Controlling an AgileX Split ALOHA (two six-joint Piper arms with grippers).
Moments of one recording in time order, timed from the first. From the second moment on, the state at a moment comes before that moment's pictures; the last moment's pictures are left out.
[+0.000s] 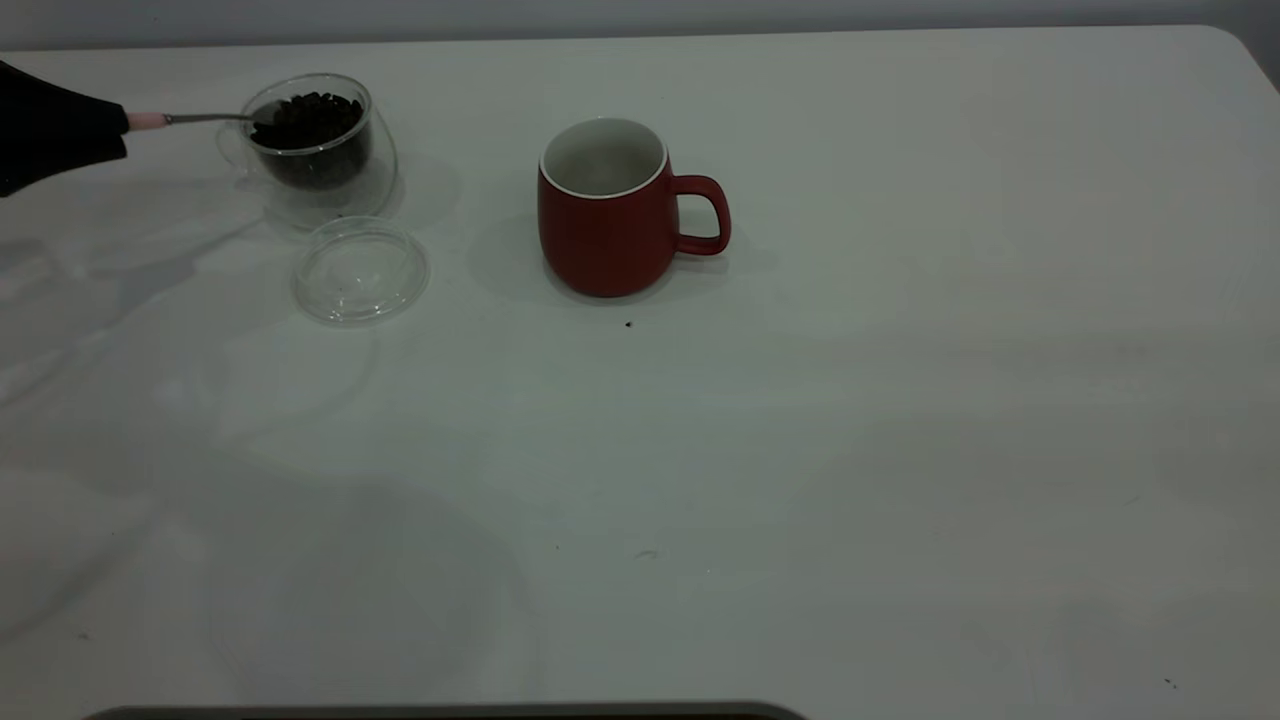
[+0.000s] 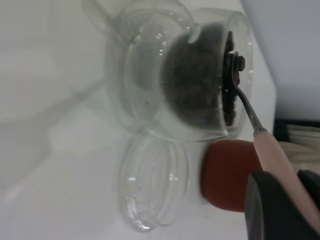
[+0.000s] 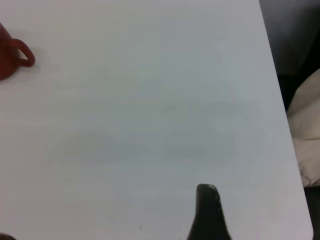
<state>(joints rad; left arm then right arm) 0.48 2.39 -1.24 -1.50 0.98 1.18 -0.02 0.03 -0.47 0.02 1.12 -0.02</state>
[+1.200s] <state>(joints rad) 0.45 2.39 -1.24 -1.49 1.13 1.18 -0.02 0.03 -0.47 0.02 1.12 -0.02</state>
